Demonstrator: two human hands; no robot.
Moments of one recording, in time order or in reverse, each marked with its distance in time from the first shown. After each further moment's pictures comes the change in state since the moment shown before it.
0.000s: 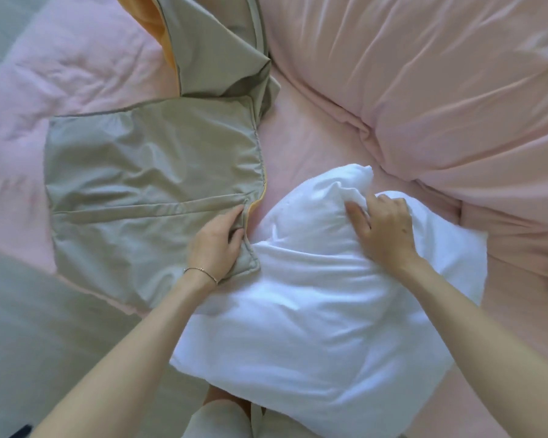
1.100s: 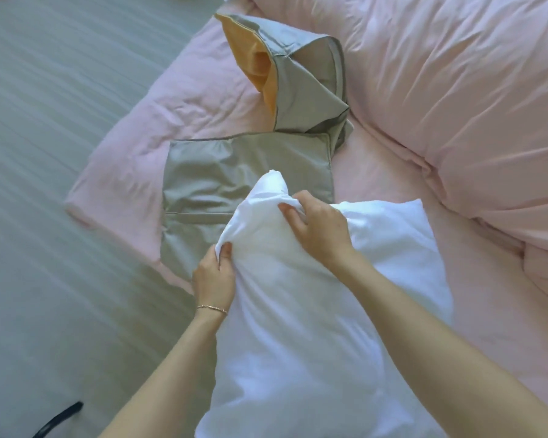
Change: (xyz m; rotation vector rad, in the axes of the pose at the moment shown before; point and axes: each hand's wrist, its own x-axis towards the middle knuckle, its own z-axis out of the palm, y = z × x) left_hand -0.084 -0.031 -0.106 -0.332 0.414 -0.448; right_hand 0.042 -0.219 -0.006 0.362 -0.294 0.012
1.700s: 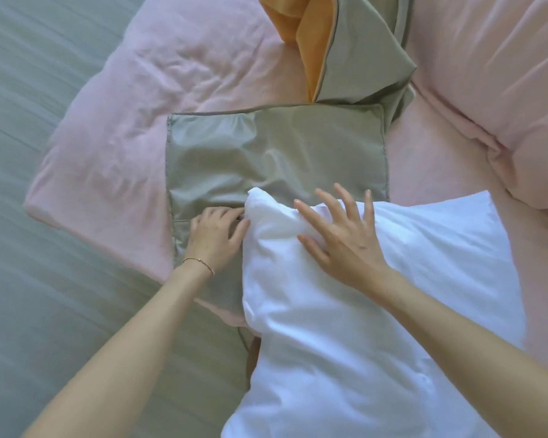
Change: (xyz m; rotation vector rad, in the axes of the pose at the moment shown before) left_hand 0.185 -0.076 -0.003 0.499 -0.420 0.400; right_hand 0.043 0.015 0.110 -0.508 -0.206 -0.154
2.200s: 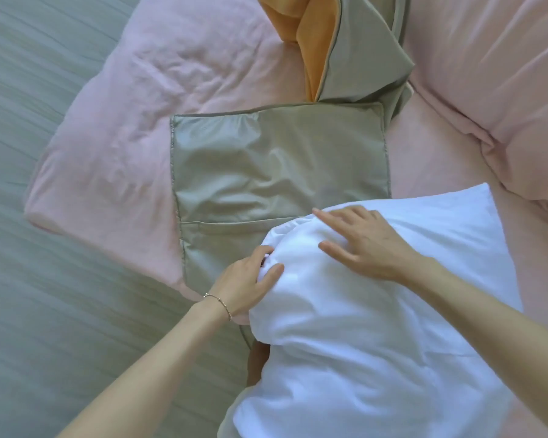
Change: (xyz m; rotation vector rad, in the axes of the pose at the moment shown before) left_hand -0.052 0.019 0.005 -0.226 -0.424 0.020; right_hand -0.006 0.011 -0.028 0.135 -0.338 -0.019
